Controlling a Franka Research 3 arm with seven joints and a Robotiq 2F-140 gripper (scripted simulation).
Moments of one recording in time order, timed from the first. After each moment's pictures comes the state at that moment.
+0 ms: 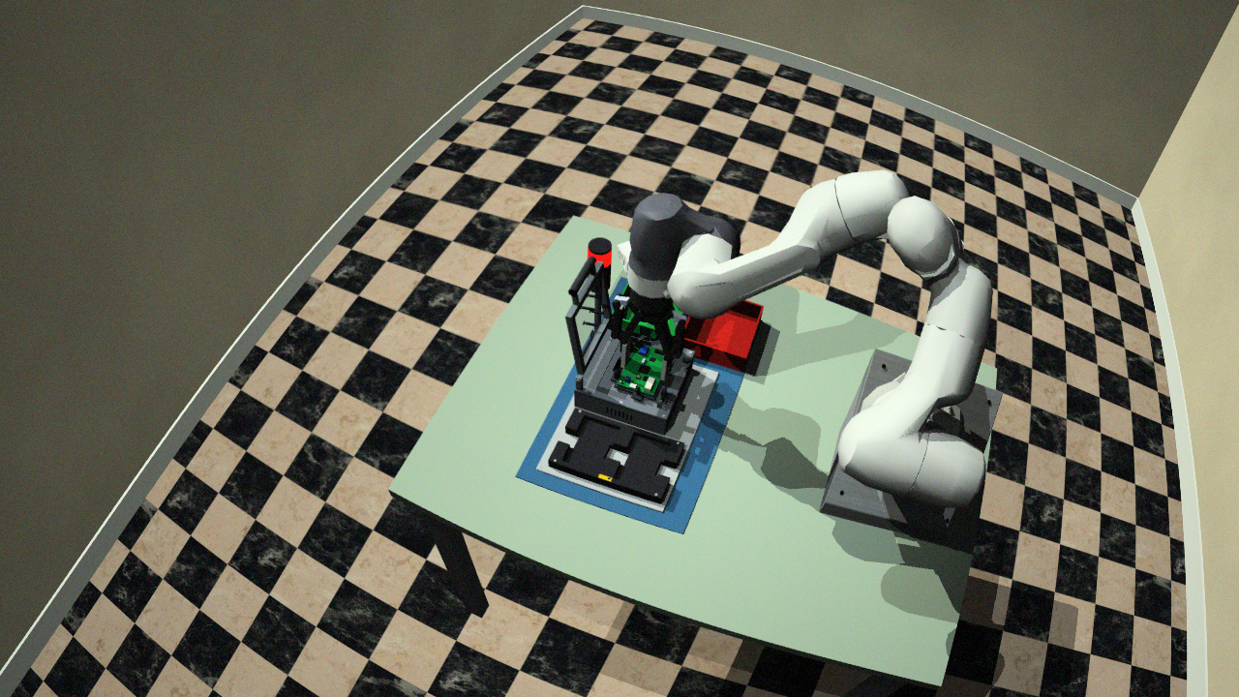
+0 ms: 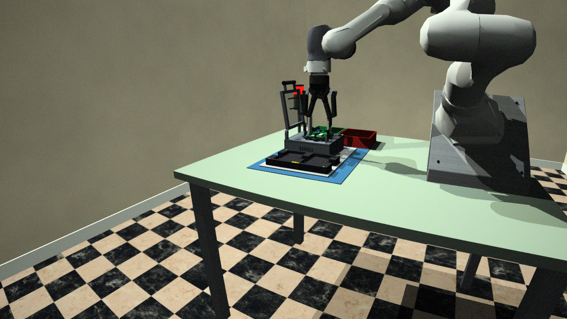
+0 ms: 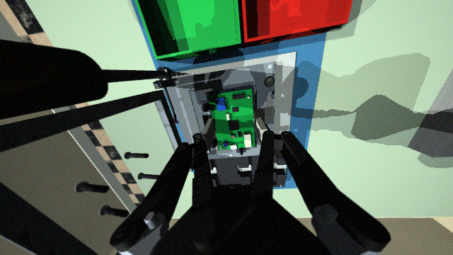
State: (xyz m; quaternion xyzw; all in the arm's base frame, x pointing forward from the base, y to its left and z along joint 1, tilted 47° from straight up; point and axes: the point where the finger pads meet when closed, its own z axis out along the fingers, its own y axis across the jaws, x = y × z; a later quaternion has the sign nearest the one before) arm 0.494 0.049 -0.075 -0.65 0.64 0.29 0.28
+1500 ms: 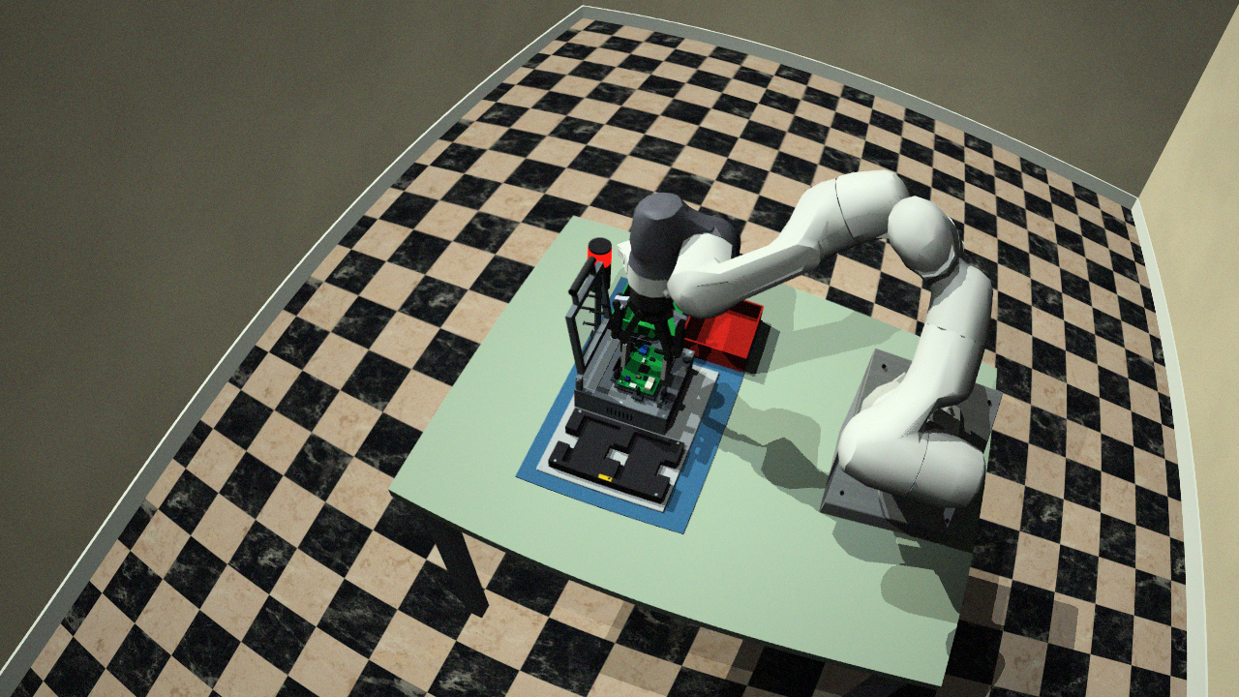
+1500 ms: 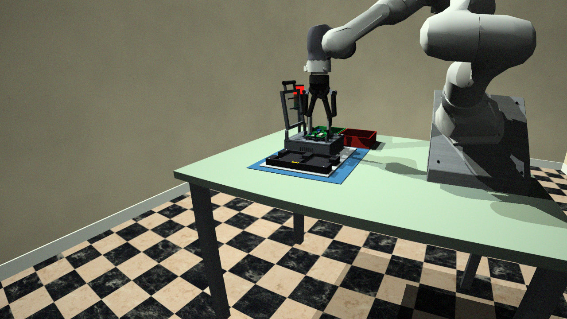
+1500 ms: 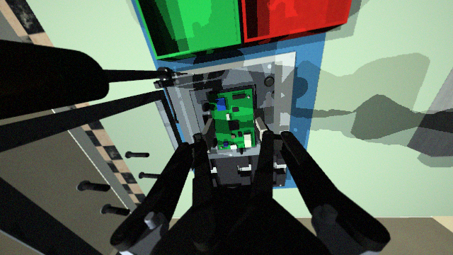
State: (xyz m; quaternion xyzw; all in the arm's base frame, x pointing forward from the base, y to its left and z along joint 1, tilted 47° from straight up) arm 0.494 0.048 -0.074 -0.65 0.64 0.29 0.28
